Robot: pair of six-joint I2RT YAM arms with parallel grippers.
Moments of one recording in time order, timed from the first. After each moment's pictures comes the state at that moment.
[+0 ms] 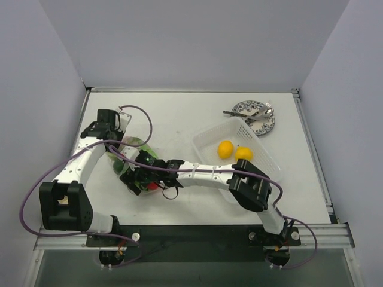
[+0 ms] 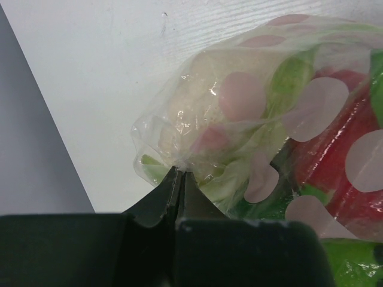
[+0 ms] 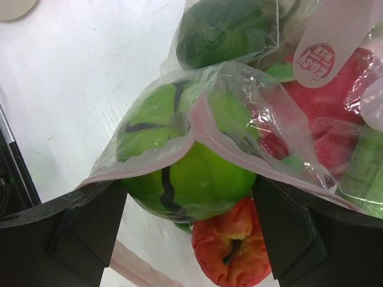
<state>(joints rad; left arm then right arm) -0.06 1.41 1.08 -0.68 -0.18 0.32 1.20 2.06 1.52 -0.08 0.05 0.10</state>
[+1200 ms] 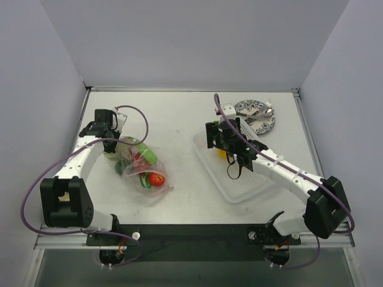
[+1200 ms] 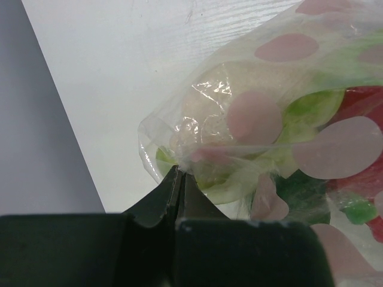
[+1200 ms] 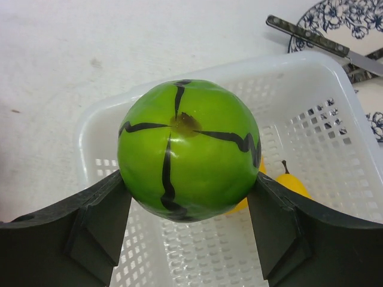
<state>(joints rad) -0.02 1.43 1.06 -0.65 -0.22 0.32 0.69 1.35 0.94 -0.12 0.39 0.21</state>
